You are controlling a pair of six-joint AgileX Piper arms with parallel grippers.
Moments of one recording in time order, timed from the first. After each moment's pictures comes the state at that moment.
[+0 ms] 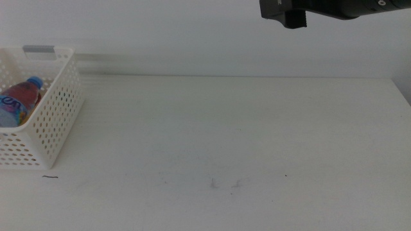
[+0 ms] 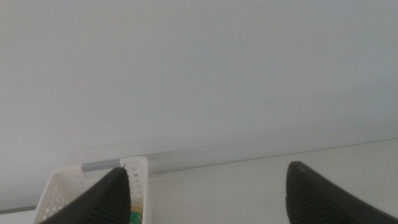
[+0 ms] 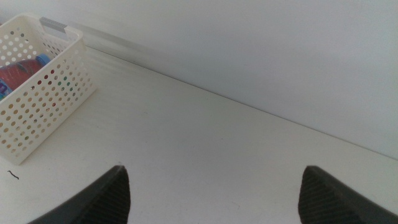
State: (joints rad) left arm -0.13 0.81 -1.20 -0.03 0.73 0.06; right arm 0.63 1.37 -1.51 -0.17 0.76 0.23
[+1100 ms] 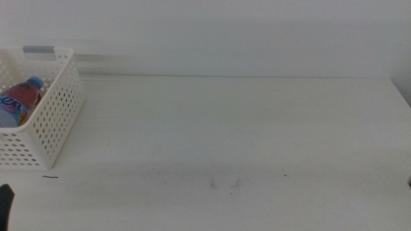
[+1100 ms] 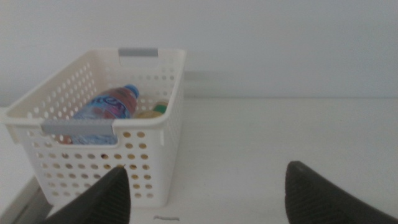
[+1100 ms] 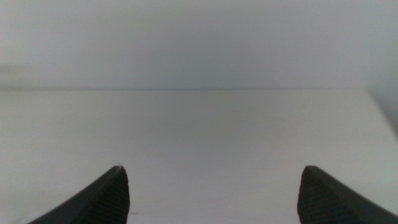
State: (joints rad) left arm 0.02 0.01 -0.13 -0.10 0.34 0.06; right arm 0.19 0.31 -0.16 -0.15 0.13 0.23
